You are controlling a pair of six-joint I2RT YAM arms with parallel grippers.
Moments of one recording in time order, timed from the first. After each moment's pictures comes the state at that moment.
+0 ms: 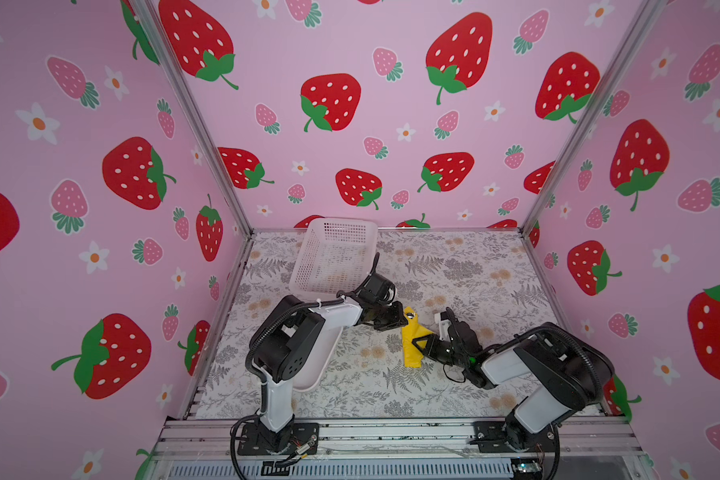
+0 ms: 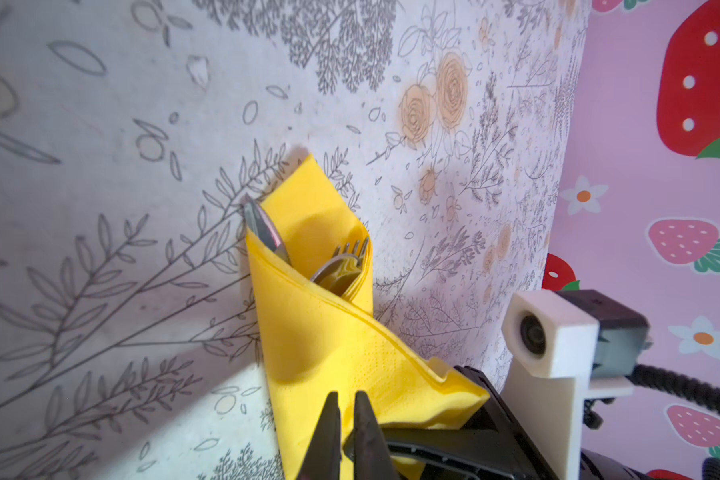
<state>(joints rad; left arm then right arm) -0.65 1.93 1.15 -0.13 0.51 -0.77 0.72 1.63 0.26 0.80 -0.28 0.99</state>
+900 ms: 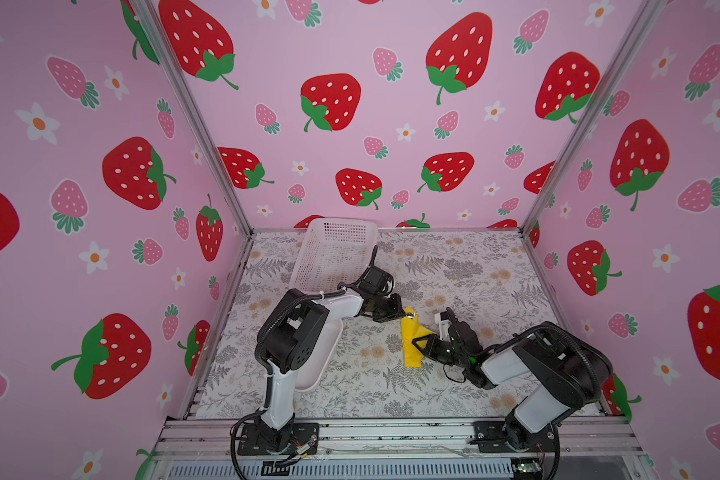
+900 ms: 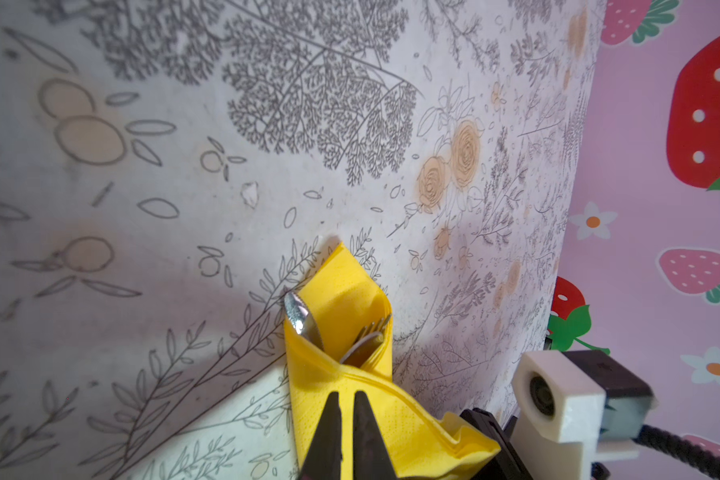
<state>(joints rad) -0.61 2.01 1.25 -0.18 0.51 -0.73 0.72 1.64 0.26 0.82 -0.29 0.99</state>
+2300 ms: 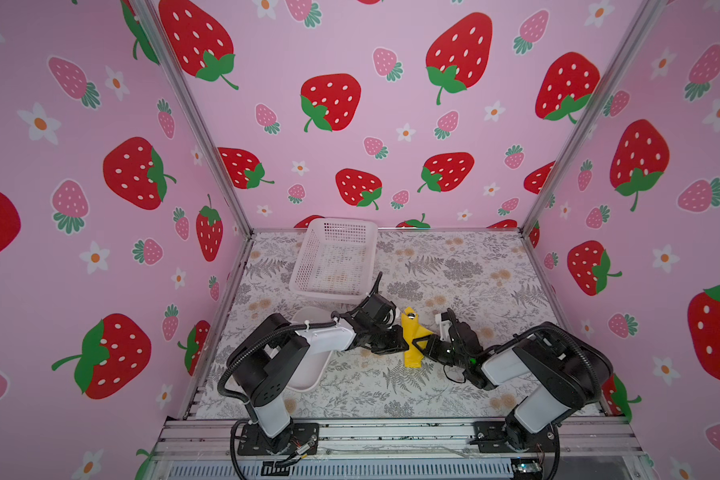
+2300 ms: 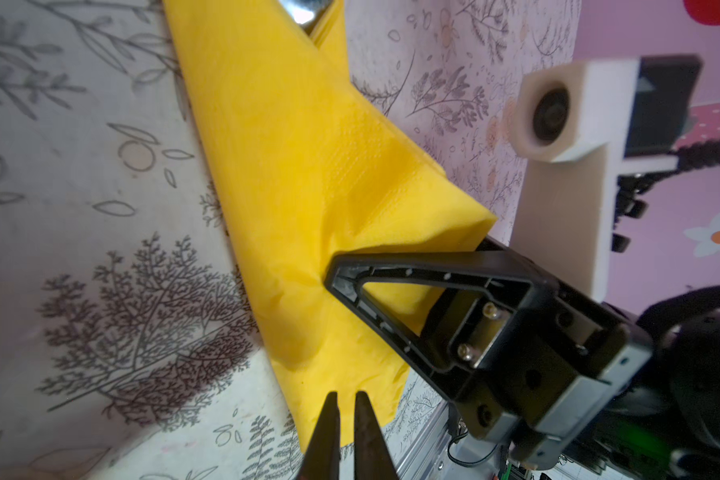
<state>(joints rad) -0.77 1.74 0.89 -0.06 0.52 -0.81 0.72 1.64 0.25 0.83 -0.29 1.01</state>
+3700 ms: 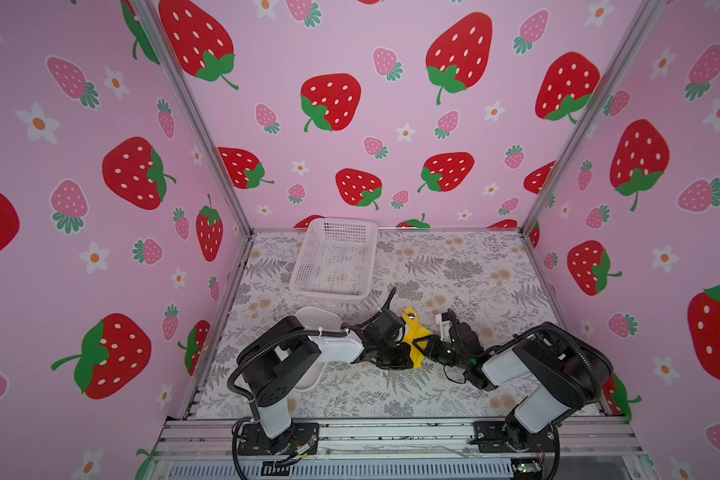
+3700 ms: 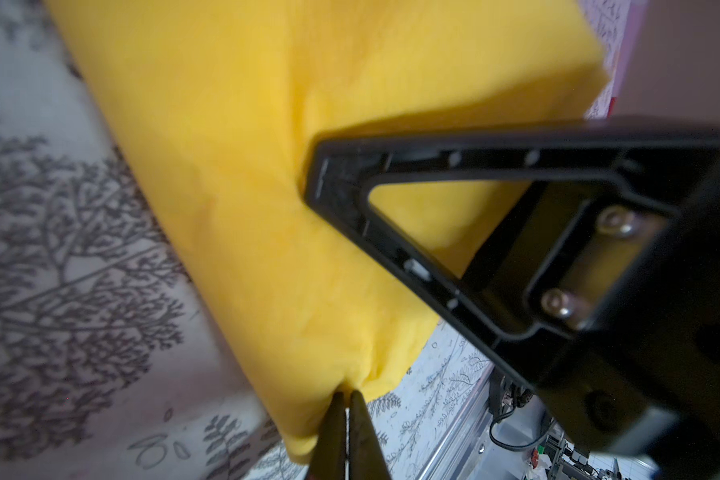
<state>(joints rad) -0.89 1.77 0.84 -0.02 0.48 -0.79 0.72 1.64 0.24 0.84 -0.29 1.01</state>
